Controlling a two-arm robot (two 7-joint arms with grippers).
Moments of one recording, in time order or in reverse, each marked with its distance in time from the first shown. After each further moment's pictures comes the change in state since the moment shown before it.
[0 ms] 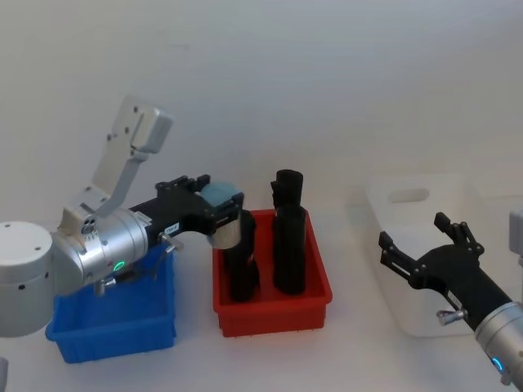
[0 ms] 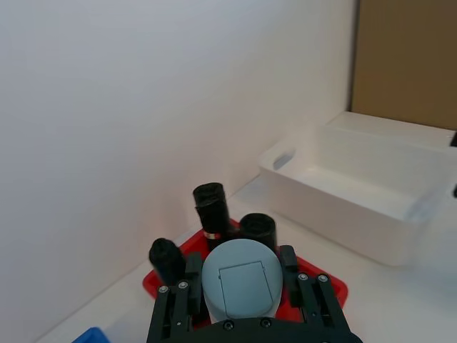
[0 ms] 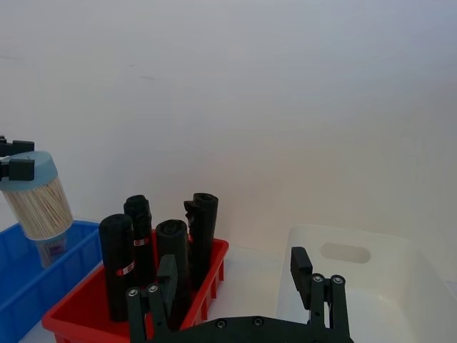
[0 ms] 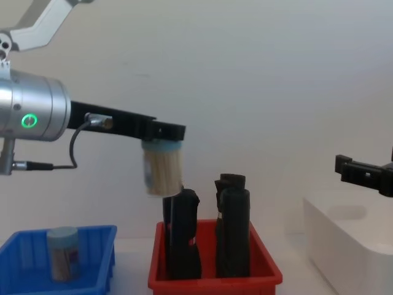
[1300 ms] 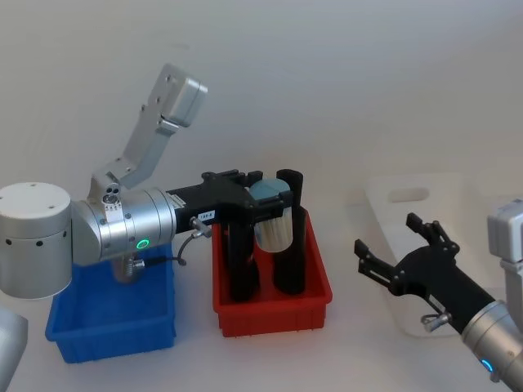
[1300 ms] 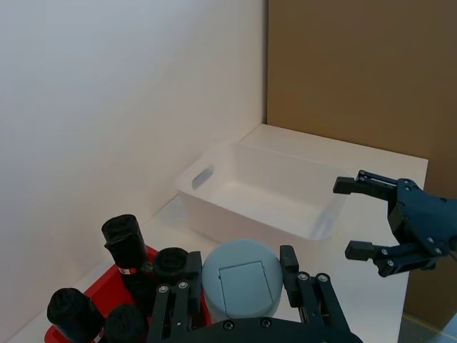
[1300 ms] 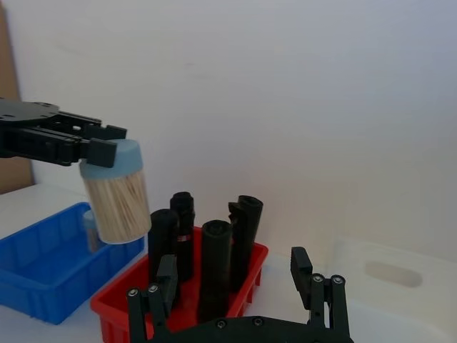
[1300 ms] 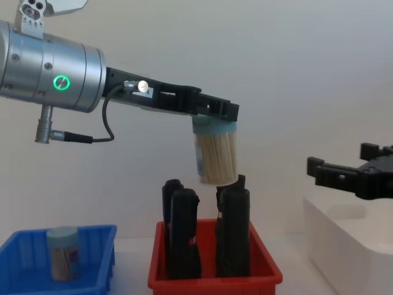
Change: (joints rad) left arm -0.105 -0.046 0.025 0.042 -0.037 0.102 -0.216; right arm 0.024 0.000 -0.011 0.010 -0.029 0.000 0.129
